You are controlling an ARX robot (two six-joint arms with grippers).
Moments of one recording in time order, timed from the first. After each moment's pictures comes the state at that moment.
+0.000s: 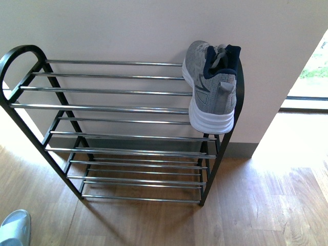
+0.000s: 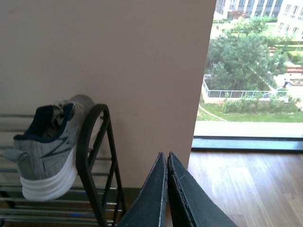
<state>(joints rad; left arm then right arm) -0.17 0.67 0.36 -0.12 -0.68 -0.09 0.00 0.77 0.03 0.74 0.00 0.00</state>
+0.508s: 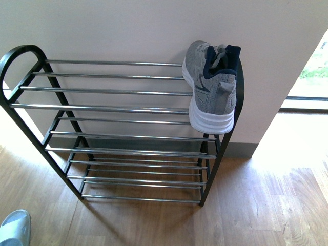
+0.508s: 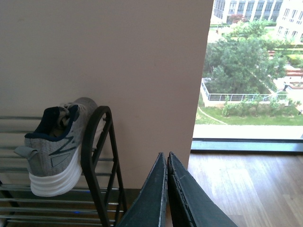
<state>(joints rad) -0.17 0.67 0.36 -0.12 -0.68 -0.09 0.00 0.47 0.02 0.46 0.00 0.00</state>
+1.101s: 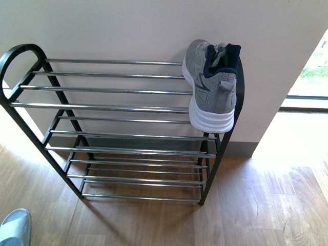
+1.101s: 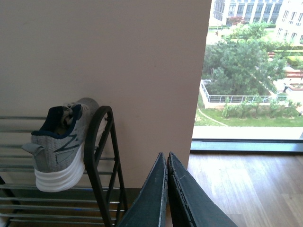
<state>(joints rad) -0.17 0.67 0.36 -0.12 -0.68 -0.09 0.00 0.24 0.02 0.24 0.00 0.00</state>
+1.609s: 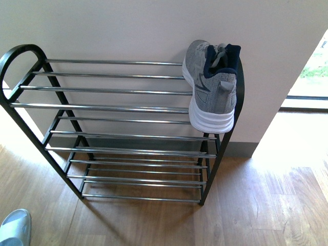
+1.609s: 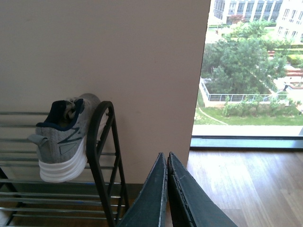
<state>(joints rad) -0.17 0.67 0.36 -0.12 -0.68 -0.09 0.00 0.01 0.02 0.00 0.00 0.00</state>
